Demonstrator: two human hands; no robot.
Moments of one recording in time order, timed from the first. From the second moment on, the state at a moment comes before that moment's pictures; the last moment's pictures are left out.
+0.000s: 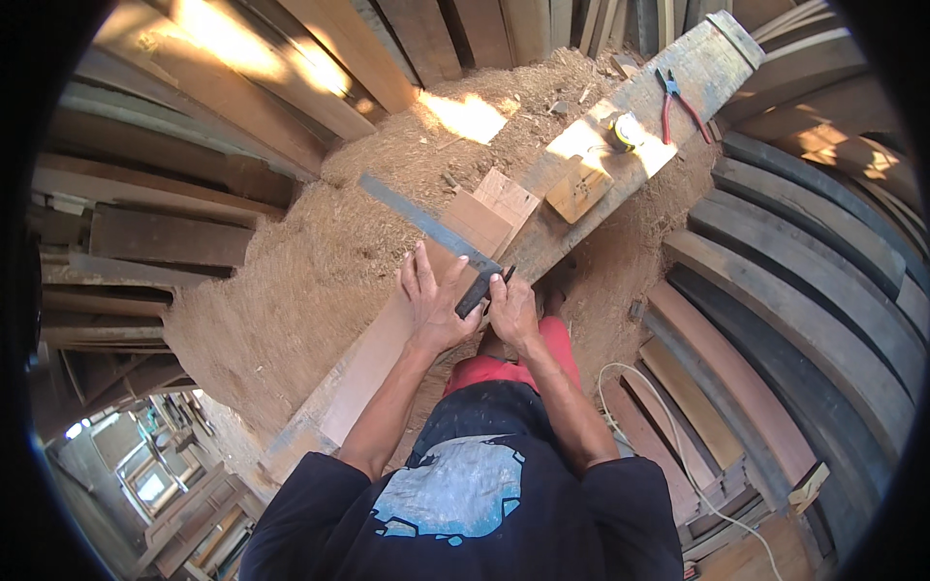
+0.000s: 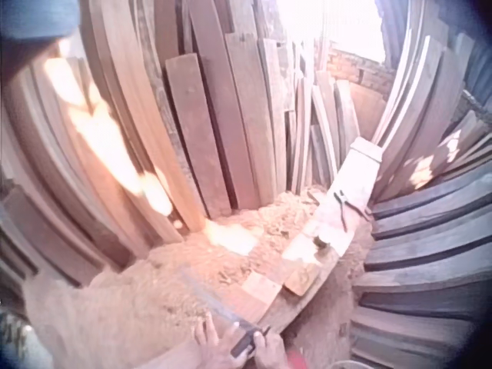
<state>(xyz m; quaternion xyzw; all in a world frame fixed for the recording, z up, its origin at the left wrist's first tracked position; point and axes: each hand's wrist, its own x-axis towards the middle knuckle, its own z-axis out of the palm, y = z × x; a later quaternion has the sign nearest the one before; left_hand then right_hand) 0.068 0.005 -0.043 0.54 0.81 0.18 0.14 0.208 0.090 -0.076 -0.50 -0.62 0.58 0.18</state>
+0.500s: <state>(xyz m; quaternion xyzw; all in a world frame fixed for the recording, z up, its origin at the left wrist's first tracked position) 0.059 -0.010 -0.037 0.58 0.78 0.20 0.12 0.202 0.059 -0.078 -0.46 -0.53 0.67 0.24</state>
